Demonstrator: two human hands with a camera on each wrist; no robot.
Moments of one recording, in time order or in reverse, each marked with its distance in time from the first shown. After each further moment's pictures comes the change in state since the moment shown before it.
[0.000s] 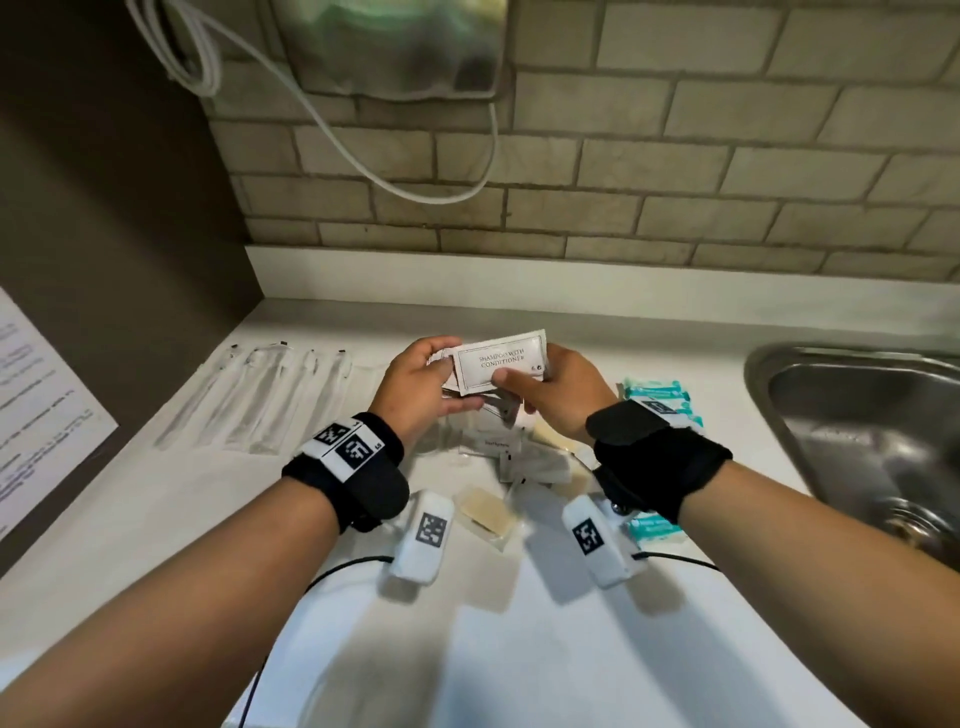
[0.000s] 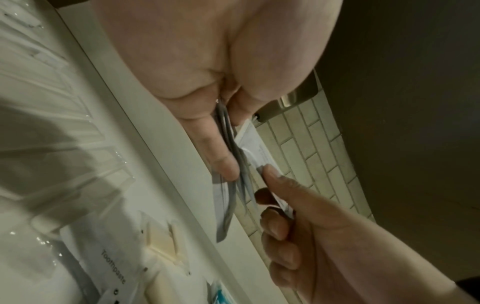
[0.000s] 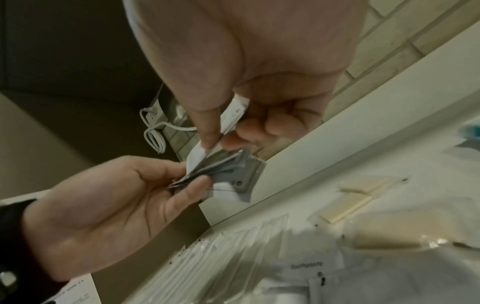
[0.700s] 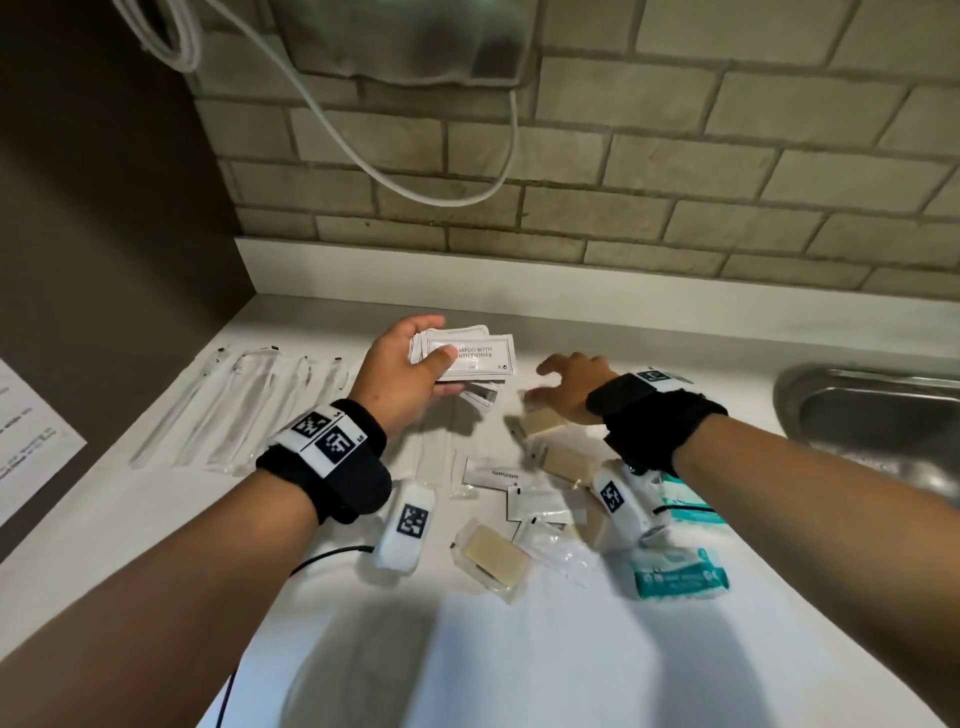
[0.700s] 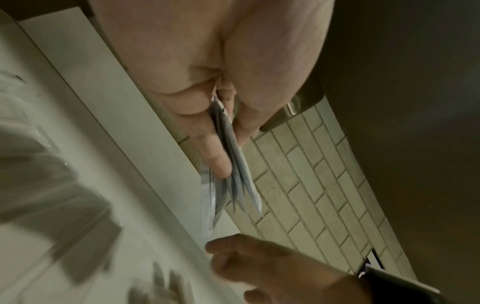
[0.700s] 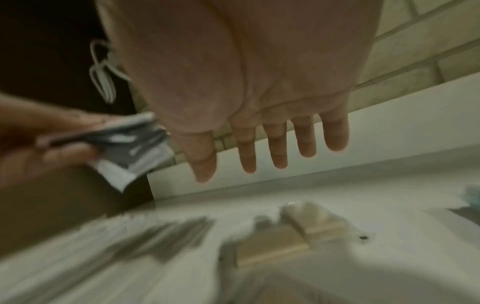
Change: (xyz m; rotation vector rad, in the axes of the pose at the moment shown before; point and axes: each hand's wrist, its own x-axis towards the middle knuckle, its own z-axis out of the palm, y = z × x) left_hand 0.051 0.014 -0.019 0.131 0.024 0.114; right_hand 0.084 0.030 -0.008 -0.636 -0.271 0.265
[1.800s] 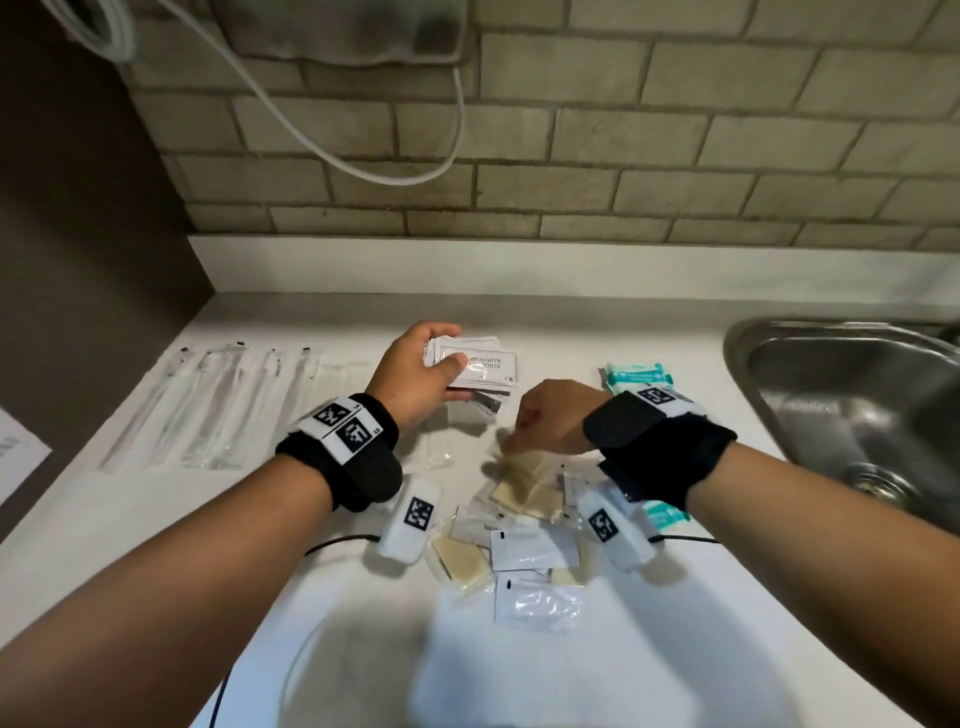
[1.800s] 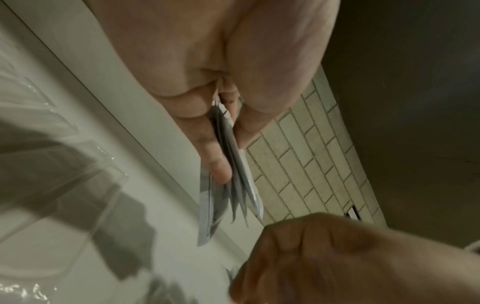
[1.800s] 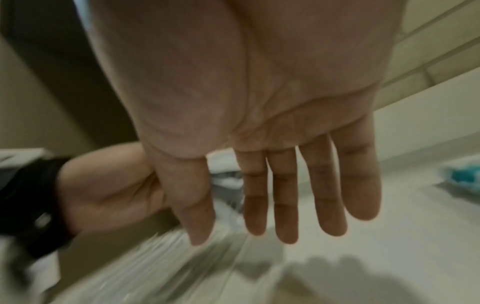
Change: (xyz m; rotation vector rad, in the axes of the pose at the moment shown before) left_hand -0.019 -0.019 0.028 0.142 -0.178 -0.022; right_hand -0.089 -0.006 0.014 0.004 -0.149 -0.102
